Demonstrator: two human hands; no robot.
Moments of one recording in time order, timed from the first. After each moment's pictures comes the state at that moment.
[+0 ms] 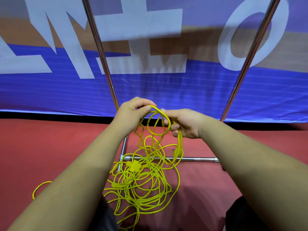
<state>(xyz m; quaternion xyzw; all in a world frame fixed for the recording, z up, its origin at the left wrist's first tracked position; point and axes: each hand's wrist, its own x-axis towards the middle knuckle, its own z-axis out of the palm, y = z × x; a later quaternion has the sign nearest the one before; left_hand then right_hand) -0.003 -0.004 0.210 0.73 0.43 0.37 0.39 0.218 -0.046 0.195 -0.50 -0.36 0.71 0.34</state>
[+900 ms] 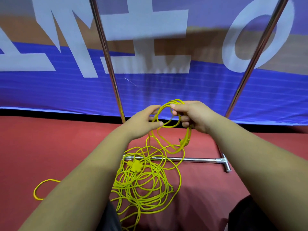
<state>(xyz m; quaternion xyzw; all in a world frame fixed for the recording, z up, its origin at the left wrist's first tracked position) 0.002 0.008 0.179 0.79 0.45 0.16 0.38 0.232 -0.040 0.203 -0.54 -0.41 0.59 0.44</state>
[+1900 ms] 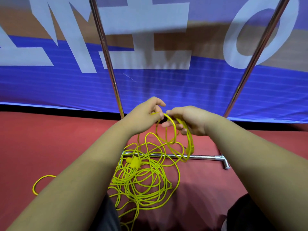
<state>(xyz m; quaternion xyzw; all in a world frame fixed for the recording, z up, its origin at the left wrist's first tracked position) 0.013 -0.004 0.197 0.80 0.39 0.22 0.39 0.222 -0.046 0.195 -0.58 -0.39 0.65 0.29</state>
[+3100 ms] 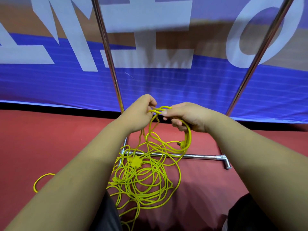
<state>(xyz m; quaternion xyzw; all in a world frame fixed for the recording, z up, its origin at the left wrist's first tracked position) -0.004 0.008 0.196 0.82 0.46 0.20 0.27 0.211 -0.051 0.211 -0.53 -0.52 0.61 0.28</state>
